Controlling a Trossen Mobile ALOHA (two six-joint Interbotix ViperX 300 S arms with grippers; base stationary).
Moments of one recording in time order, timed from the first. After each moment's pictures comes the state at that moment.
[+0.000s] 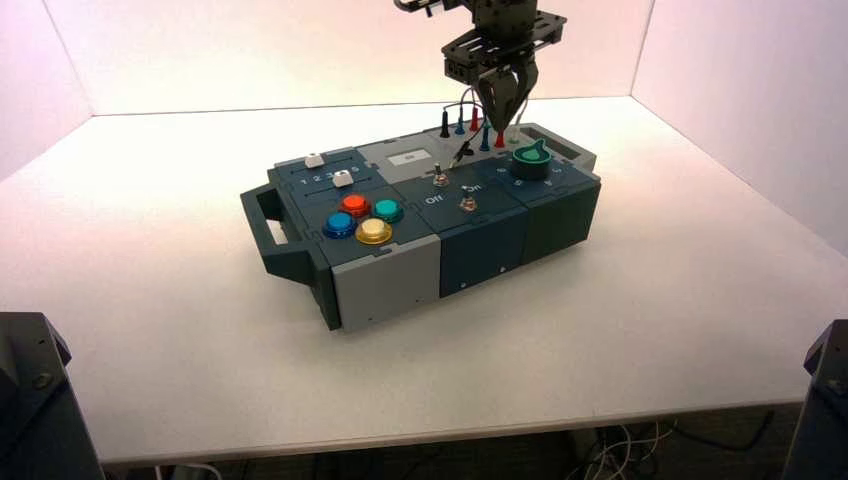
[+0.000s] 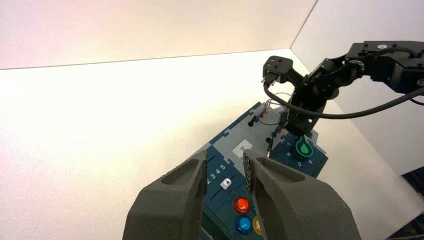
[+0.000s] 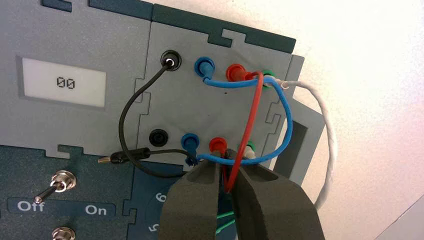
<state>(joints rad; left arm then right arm) -0.25 -1.09 0.98 -0.27 0.64 0.05 0.53 0.36 0.19 -0.19 0.93 -0.06</state>
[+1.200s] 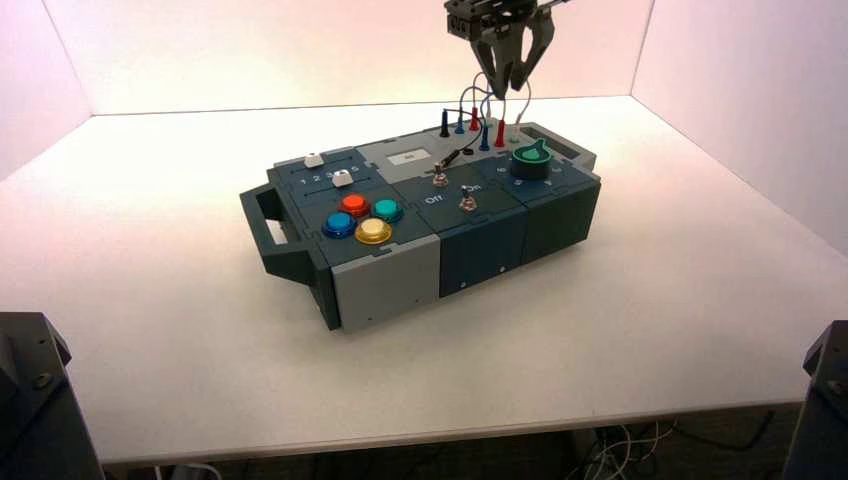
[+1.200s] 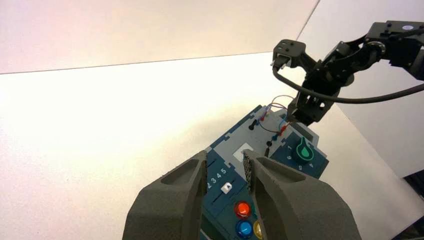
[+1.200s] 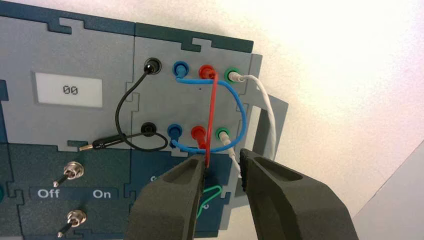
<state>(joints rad) -0.25 -1.06 0.95 -0.27 0.64 0.05 0.53 0.28 0.13 -0.22 1.04 0.00</state>
